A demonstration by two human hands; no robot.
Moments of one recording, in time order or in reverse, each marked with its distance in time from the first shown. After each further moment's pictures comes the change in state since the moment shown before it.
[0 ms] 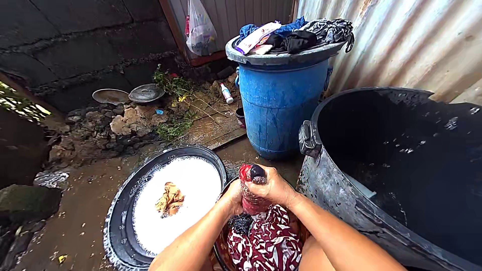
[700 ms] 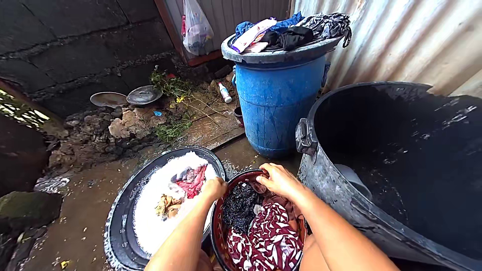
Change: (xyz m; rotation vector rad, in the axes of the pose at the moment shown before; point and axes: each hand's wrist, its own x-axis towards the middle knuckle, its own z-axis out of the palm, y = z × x) left_hand 0.068 0.009 -0.099 1.485 0.199 -0.084; right_hand 0.009 0.008 -0.037 -0.520 -0.267 0.405
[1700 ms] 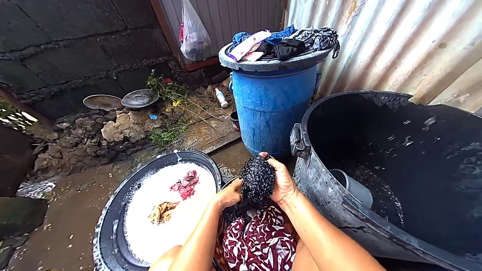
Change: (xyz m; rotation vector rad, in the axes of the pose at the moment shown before) left_hand -0.063 0.064 -0.002 -0.526 -0.213 0.392; right_hand -0.015 -0.039 0.008 1.880 0.220 -0.108
